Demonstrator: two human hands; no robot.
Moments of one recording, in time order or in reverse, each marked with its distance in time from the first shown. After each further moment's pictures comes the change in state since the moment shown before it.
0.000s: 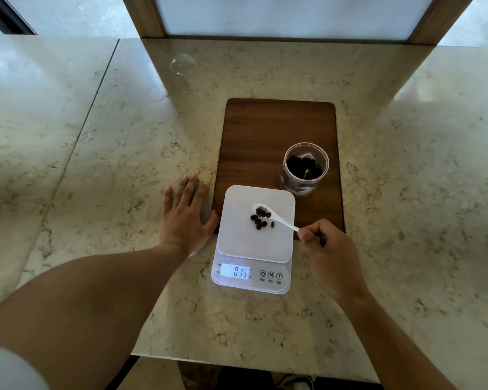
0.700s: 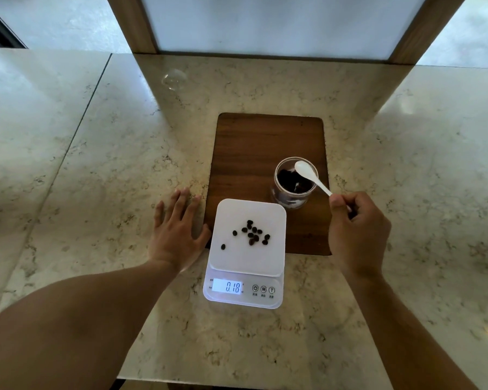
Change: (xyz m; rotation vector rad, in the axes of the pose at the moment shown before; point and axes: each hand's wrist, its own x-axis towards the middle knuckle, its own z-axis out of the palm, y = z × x) left_hand -0.001 0.002 -0.004 -0.009 -0.009 0.009; right_hand 0.042 -0.033 -0.031 -0.082 0.521 -0.158
